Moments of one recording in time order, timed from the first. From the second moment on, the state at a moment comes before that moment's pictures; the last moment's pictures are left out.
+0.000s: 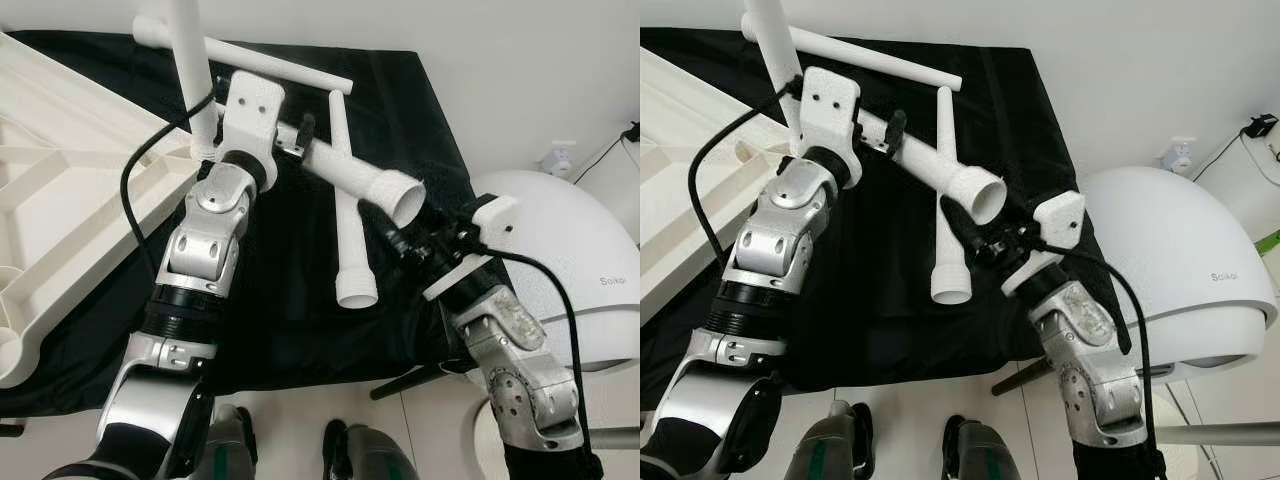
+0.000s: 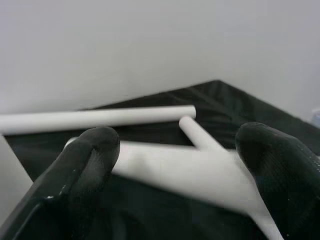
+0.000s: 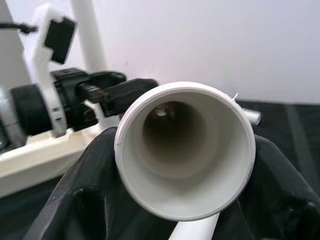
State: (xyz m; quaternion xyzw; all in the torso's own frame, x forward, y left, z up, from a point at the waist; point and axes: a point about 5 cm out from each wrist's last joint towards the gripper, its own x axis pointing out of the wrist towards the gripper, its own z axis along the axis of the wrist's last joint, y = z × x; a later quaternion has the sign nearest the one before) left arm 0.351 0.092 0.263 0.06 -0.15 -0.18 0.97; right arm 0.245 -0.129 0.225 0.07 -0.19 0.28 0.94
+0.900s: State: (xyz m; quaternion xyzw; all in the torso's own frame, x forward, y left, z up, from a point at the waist) left arm 0.318 0.083 0.285 0.04 -0.21 -0.22 0.95; right arm 0.252 -0.143 0.226 0.06 -0.19 0.20 0.96
